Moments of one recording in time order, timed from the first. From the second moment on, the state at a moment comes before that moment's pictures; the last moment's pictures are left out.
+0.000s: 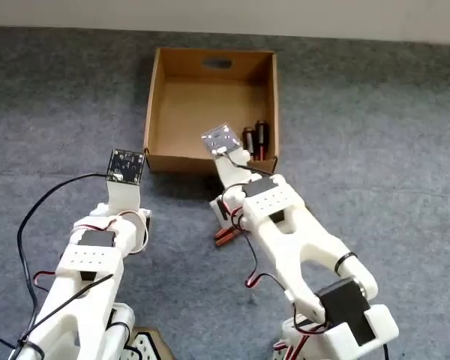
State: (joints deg) left arm -4.1 -41.4 76.9 30.4 -4.9; right arm -29.5 -5.2 39.4 43.1 5.8
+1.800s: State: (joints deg) left arm -4.1 -41.4 77.1 30.2 -4.9; right arm -43.6 -9.9 47.2 44.6 32.5
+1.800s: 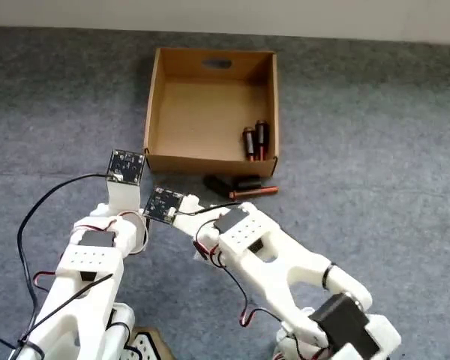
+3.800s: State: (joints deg) left arm -4.2 -41.4 77.1 30.2 -4.8; right arm -31.7 10.5 23.3 55.6 17.8
